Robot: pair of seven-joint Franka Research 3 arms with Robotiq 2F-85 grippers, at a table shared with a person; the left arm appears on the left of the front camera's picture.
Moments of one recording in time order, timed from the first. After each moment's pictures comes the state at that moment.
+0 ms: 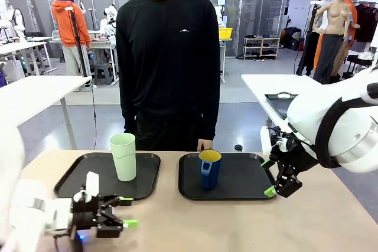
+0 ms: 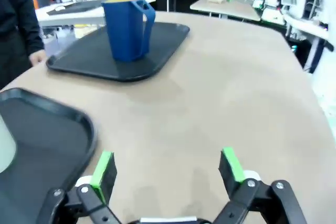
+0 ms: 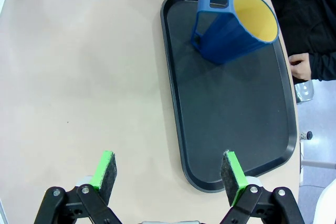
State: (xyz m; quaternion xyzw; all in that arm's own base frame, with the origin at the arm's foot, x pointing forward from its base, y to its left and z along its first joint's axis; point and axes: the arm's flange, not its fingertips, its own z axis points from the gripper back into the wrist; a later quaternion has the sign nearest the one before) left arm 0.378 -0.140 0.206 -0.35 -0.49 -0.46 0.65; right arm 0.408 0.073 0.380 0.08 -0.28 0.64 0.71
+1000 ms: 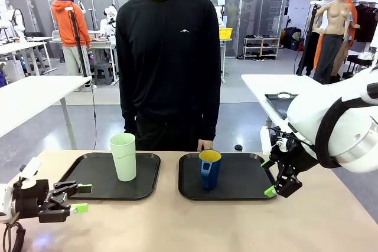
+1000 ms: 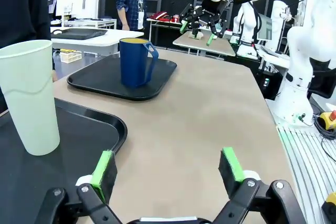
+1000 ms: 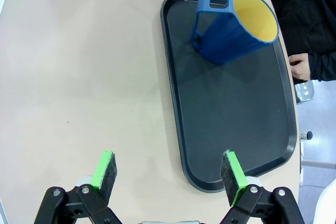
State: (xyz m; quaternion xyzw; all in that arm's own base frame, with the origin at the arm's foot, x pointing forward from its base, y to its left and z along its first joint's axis) left arm 0.376 -0.025 0.240 -0.44 -0.51 -0.43 0.61; right arm 0.408 0.073 0.380 0.08 -0.28 0.64 0.71
